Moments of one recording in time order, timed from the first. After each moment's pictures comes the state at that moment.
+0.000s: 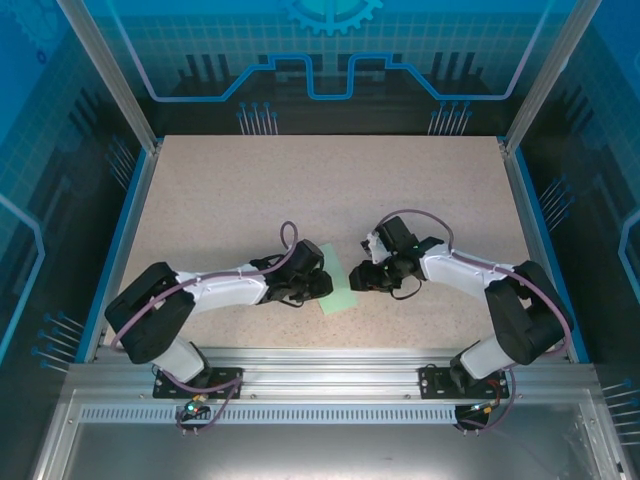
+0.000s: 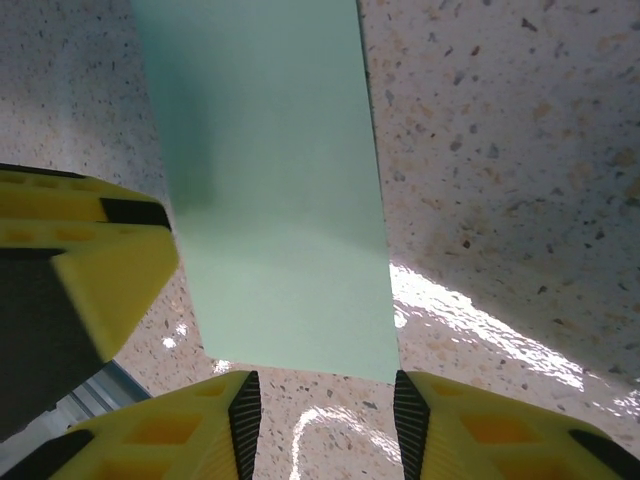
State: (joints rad) left arm -0.79 1.57 0.77 -0.19 0.08 -1.00; right arm 0.53 1.51 0.80 -0.46 -0.49 0.48
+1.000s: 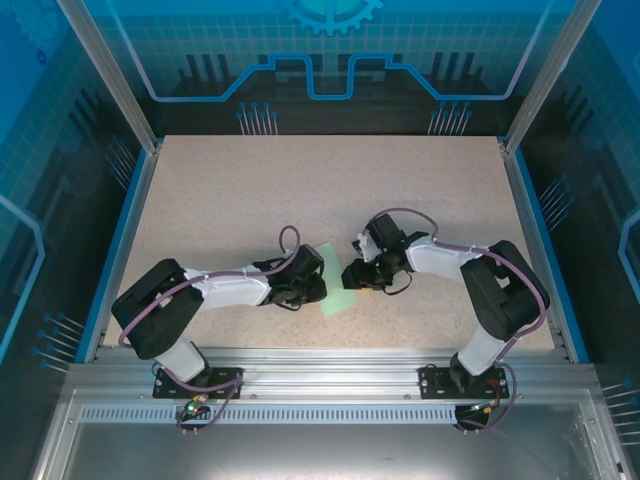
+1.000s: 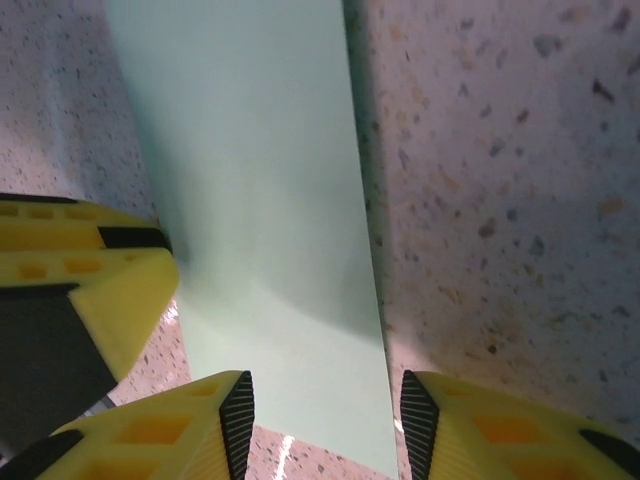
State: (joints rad) left arm -0.79 1.61 0.75 -0.20 0.03 -1.00; right arm 0.53 1.69 0.88 -0.42 -0.52 0.44
